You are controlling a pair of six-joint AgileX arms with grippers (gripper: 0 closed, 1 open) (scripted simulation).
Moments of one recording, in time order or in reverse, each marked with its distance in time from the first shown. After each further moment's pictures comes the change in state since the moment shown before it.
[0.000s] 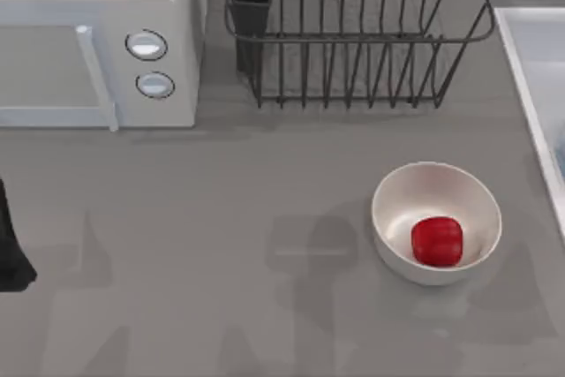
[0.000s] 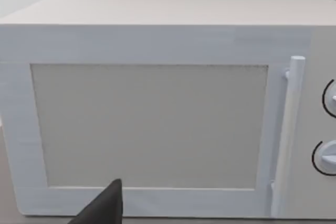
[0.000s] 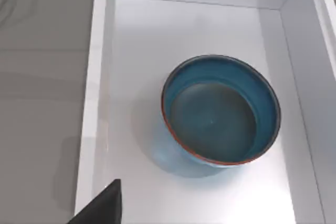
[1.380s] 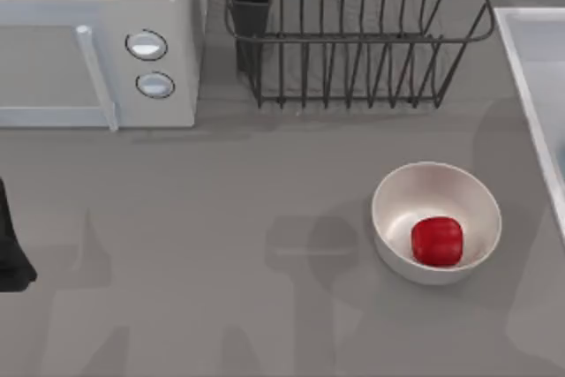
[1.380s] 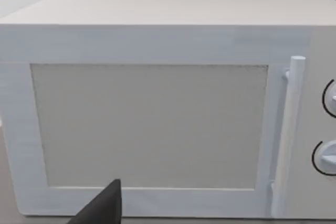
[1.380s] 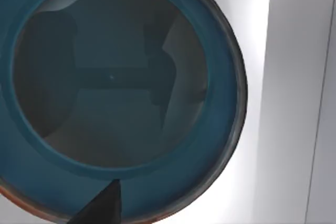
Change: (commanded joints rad) left arm 0.000 0.000 0.000 0.000 0.000 0.000; right arm -0.238 1.533 1.509 -0.785 -0.035 -0.180
